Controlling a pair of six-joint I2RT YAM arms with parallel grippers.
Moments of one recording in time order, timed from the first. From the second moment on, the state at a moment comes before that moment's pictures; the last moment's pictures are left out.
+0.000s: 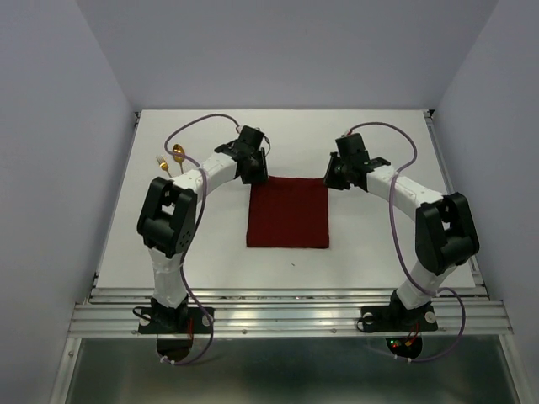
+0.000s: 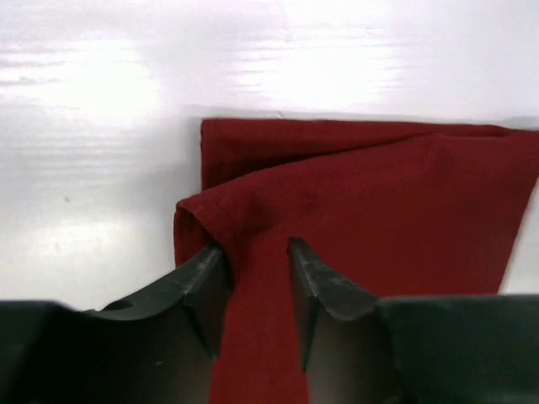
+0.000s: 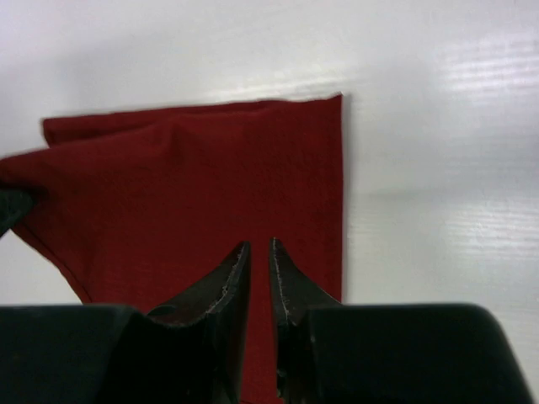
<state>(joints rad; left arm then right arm) -0.49 1.89 1.45 -0.48 -0.01 -0.55 0.37 1.70 1.22 -0.36 0.01 0.61</state>
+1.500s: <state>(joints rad) -0.86 1.61 0.87 -0.23 0.07 -0.82 0.33 1.68 1.25 -0.43 0.00 0.49</state>
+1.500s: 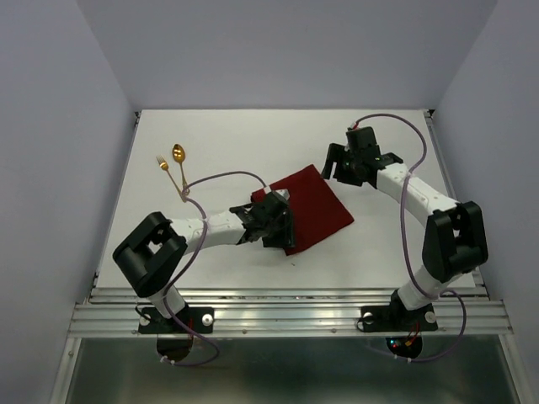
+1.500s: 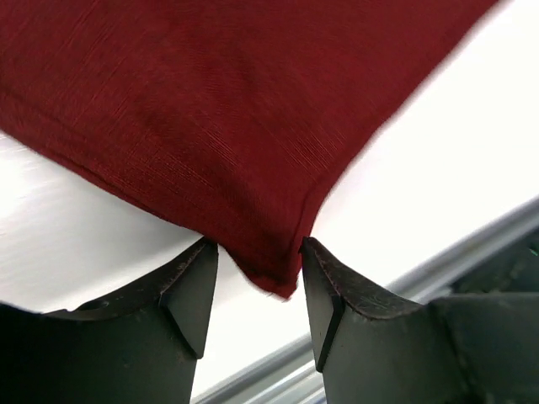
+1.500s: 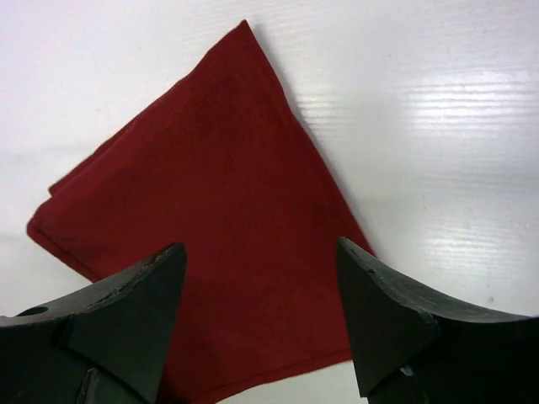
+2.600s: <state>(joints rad) -0.27 1.21 0.88 -0.44 0.00 -0.74 0.72 1.99 1.49 -0.43 0.00 0.65</state>
